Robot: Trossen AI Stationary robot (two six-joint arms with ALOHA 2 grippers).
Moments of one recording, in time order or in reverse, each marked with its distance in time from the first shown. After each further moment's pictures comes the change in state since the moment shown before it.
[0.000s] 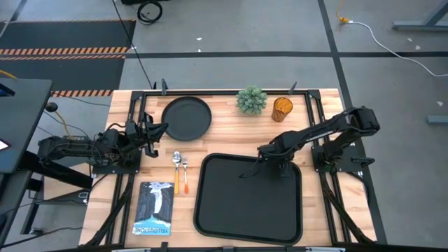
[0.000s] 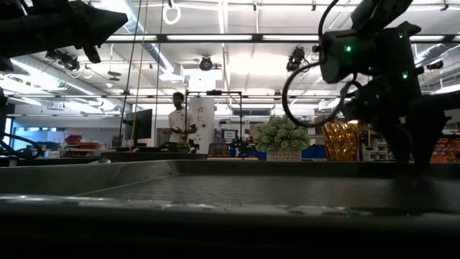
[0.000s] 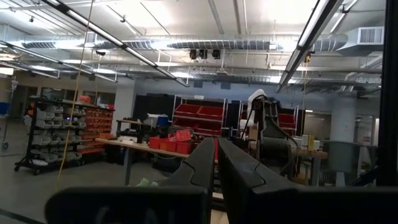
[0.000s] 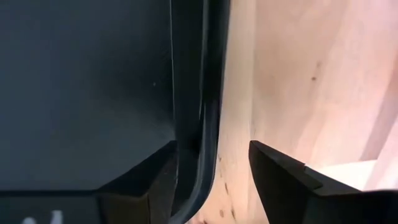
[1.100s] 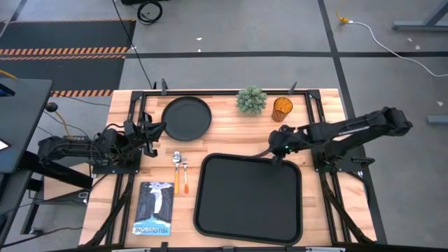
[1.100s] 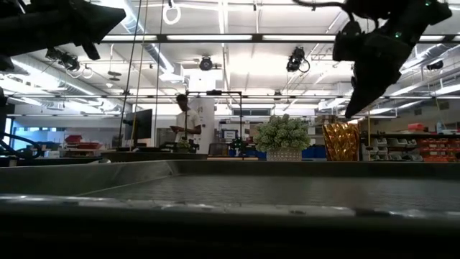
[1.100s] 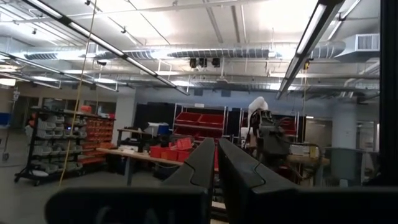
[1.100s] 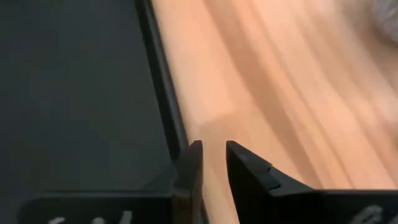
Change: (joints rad) left arm 0.000 0.000 0.000 0.040 0.001 0.025; right arm 0.003 -0.443 -0.105 0.338 0.178 0.239
